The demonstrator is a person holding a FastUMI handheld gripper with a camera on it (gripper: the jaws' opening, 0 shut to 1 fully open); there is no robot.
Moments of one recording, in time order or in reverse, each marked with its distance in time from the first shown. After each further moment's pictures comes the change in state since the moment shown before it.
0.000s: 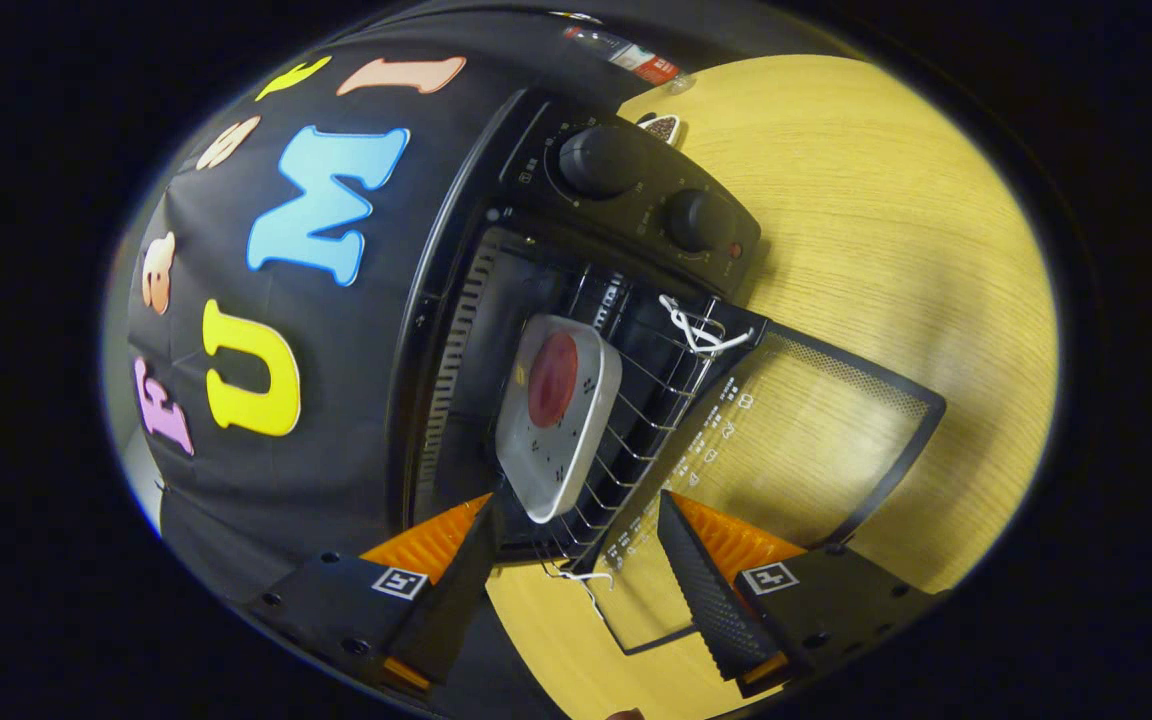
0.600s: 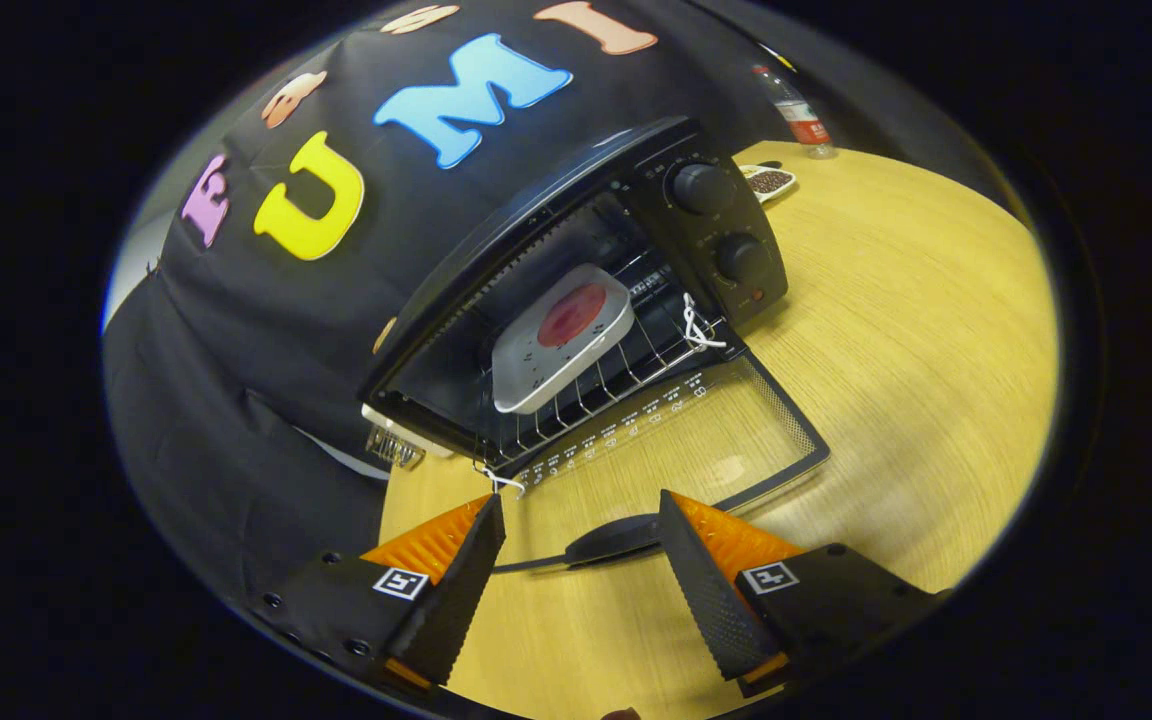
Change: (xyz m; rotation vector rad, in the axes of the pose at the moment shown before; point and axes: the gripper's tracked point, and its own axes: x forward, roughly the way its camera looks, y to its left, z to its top) arm -0.054 -0.045 -0.028 -0.559 0.094 -0.037
